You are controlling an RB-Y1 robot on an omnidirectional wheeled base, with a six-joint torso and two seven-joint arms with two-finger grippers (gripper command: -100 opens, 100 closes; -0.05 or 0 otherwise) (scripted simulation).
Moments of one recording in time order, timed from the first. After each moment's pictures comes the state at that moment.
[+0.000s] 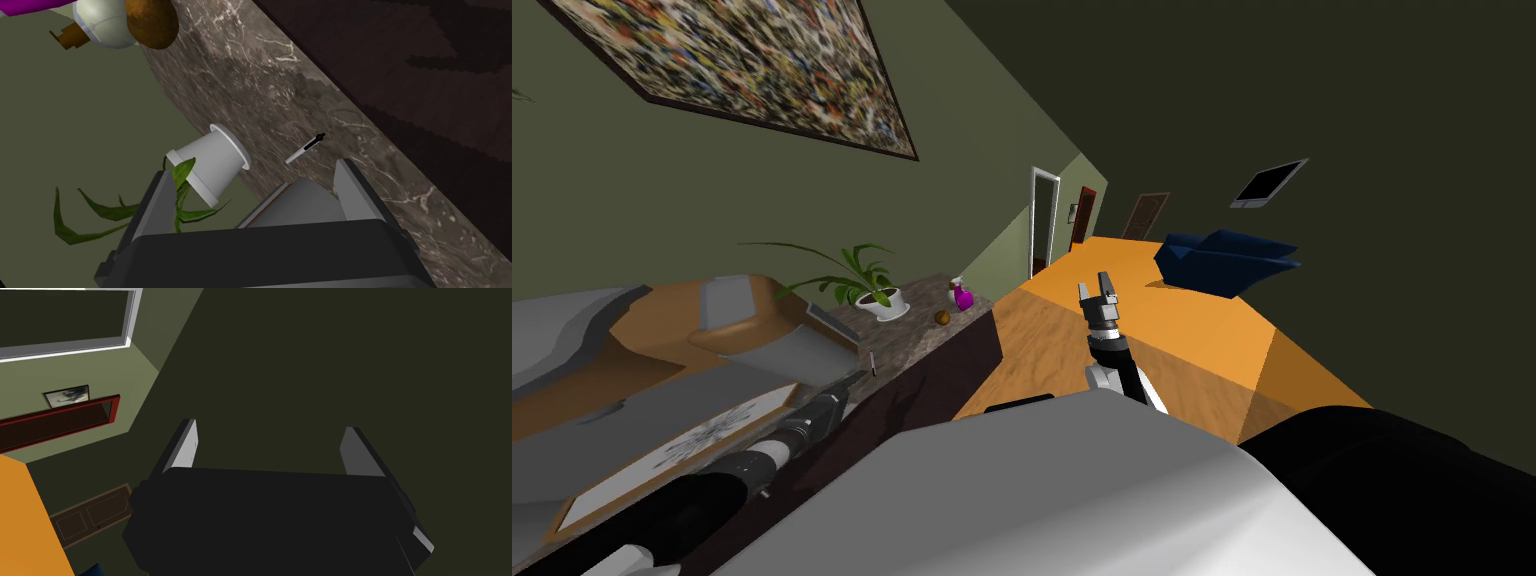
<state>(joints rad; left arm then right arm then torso) 1.06 1.04 0.31 -2.10 0.67 0.09 0.00 0.50 -0.05 0.03 -2.28 0.05 -0.50 -0.08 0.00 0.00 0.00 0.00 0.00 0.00</state>
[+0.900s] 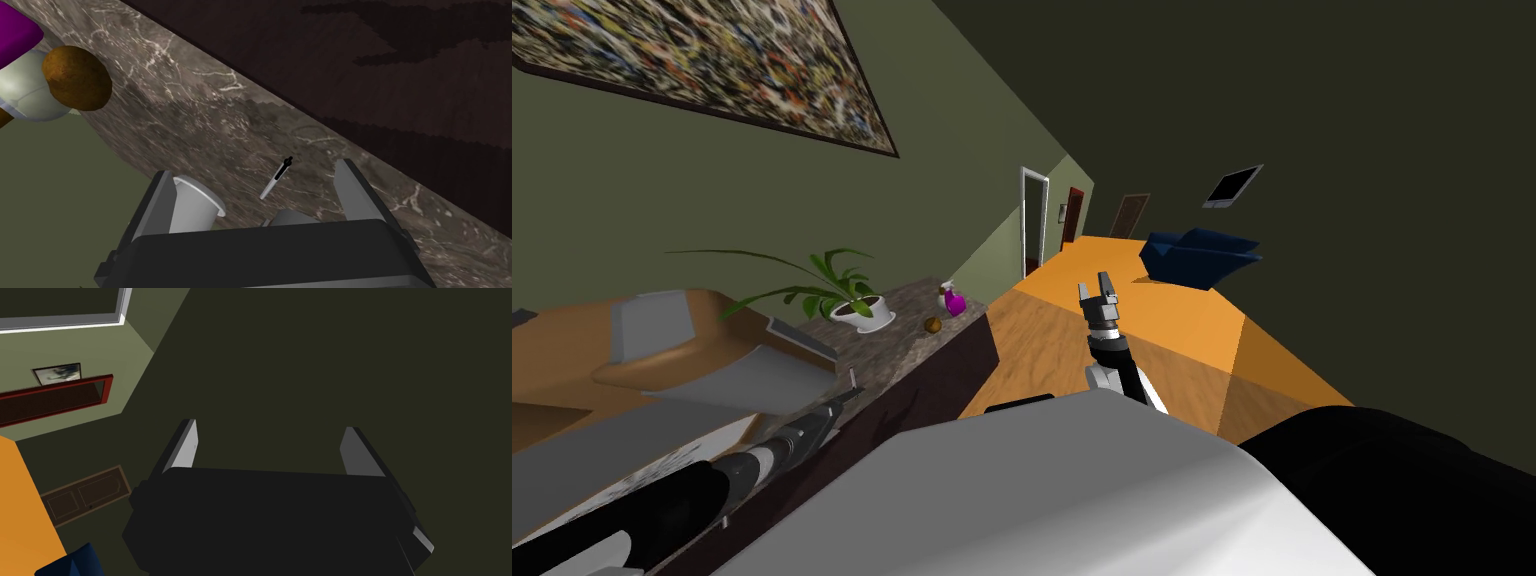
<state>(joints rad) 1.14 1.28 0.30 -2.04 0.80 0.19 -0.01 0.50 -0.05 0.03 -2.28 0.05 -0.50 -0.08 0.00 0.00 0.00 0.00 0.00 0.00</state>
